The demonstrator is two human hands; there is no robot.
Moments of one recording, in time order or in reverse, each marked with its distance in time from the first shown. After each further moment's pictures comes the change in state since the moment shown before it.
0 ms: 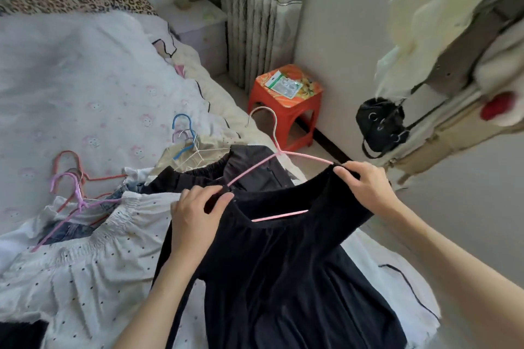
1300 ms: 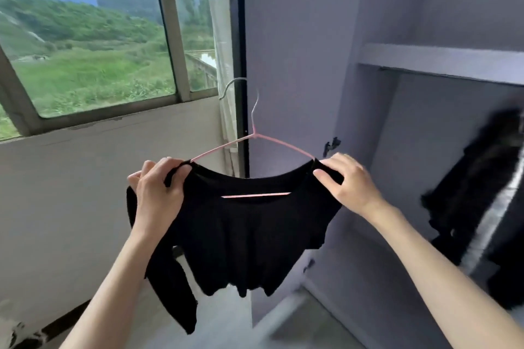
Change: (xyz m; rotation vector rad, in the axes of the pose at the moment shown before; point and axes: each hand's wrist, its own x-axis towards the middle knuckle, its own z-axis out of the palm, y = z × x) left_hand -0.445 0.650 0.011 -0.913 -0.708 1.096; right_hand -0.801 0.122 -0.381 -0.440 1.112 0.931
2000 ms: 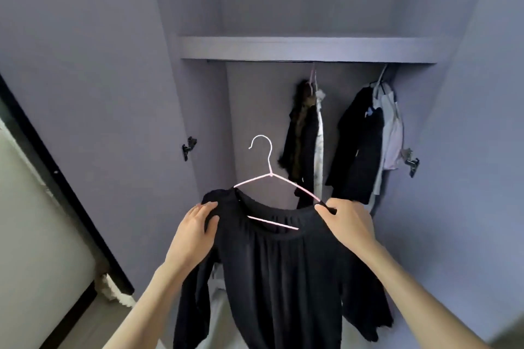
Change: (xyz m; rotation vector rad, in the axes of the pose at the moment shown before) left_hand -0.084 0.051 0.224 -0.178 -0.924 0.376; right_hand -0.178 0.052 -0.095 -0.496 0.138 1.003
